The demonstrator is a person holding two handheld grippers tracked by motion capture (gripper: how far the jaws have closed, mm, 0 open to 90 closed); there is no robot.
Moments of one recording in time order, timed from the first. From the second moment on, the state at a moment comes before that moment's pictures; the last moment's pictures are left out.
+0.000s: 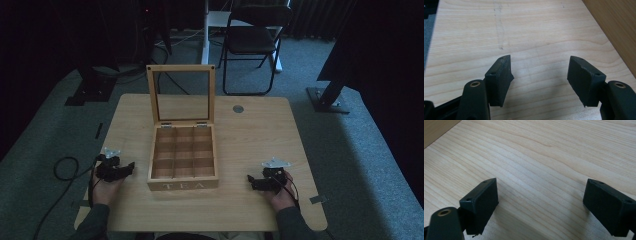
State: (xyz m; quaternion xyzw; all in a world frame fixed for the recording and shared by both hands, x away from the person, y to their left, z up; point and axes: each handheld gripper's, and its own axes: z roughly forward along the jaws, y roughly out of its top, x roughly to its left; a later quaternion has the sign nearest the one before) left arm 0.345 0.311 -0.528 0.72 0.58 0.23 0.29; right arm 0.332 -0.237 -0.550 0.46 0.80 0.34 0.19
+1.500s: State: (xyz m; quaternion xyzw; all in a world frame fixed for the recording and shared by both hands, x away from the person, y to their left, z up) left arm 0.412 0.284 -0.404 0.72 0.51 0.30 0.36; right arm 0.332 -0.236 -0.550 0.46 0.80 0.34 0.19
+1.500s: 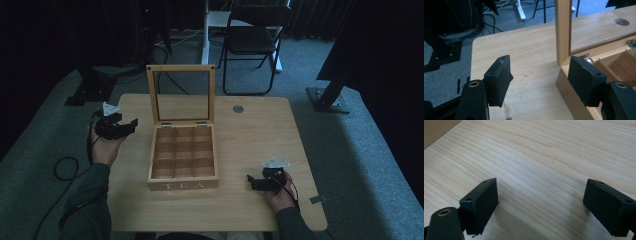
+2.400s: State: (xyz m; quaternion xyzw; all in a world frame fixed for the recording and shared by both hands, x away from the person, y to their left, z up) left arm 0.467 0.253 -0.403 0.74 0.50 0.28 0.35; right arm 0.331 -0.235 -0.550 0.46 0.80 0.34 0.19
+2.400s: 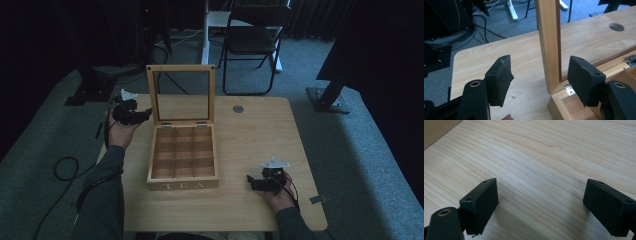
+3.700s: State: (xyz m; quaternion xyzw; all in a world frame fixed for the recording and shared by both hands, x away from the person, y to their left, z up) left arm 0.503 0.227 -0.410 0.71 0.53 0.24 0.41; right arm 0.326 -0.235 -0.550 0.45 0.80 0.34 0.19
